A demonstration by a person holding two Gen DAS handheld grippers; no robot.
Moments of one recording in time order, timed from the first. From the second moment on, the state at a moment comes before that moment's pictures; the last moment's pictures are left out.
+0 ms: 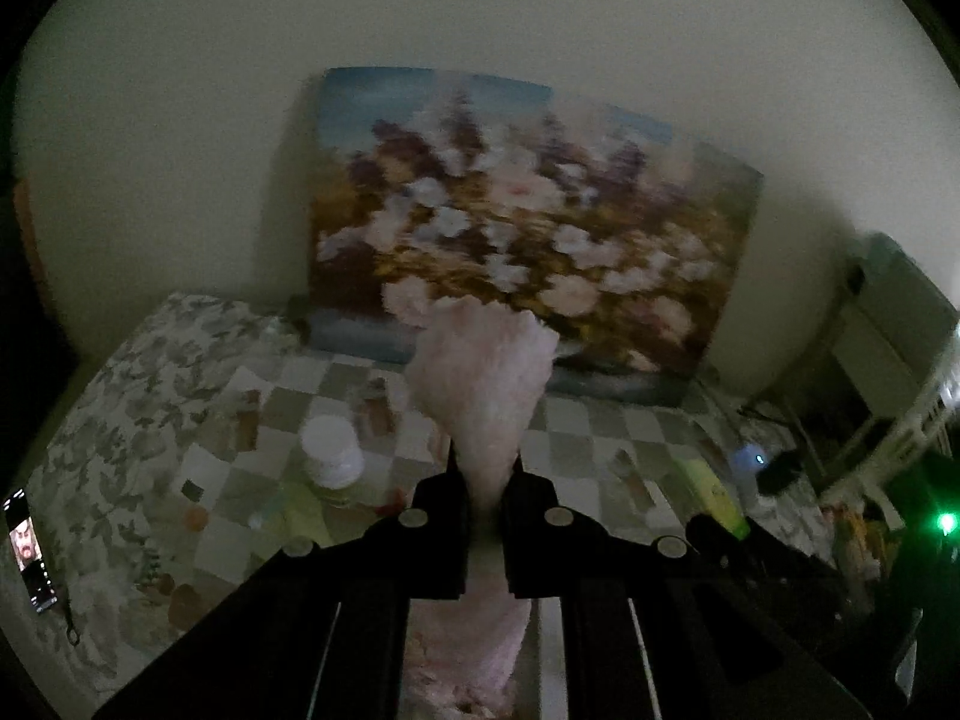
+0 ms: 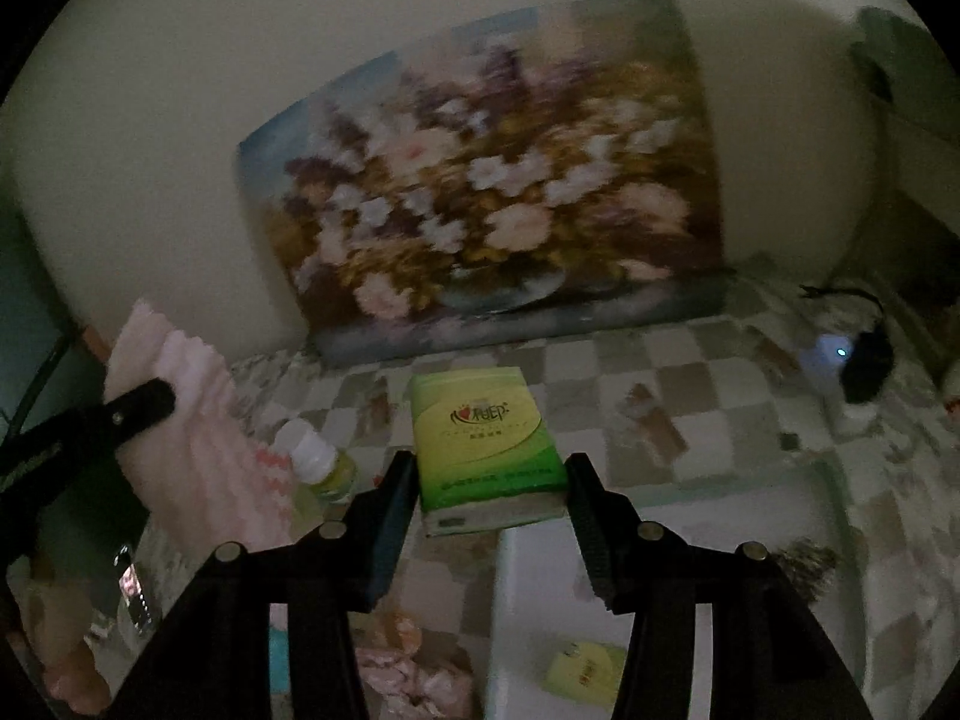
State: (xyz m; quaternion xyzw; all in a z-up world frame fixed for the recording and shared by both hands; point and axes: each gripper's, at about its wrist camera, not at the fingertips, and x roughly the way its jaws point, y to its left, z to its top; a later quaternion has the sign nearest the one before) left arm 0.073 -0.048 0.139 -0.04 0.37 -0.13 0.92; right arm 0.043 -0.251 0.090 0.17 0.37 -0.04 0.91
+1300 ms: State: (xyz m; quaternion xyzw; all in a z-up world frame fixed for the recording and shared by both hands) left arm -0.001 -0.251 0.077 0.06 0.38 -0.33 0.86; right arm -0.063 -0.410 0.038 0.25 0.43 -0.28 0.82
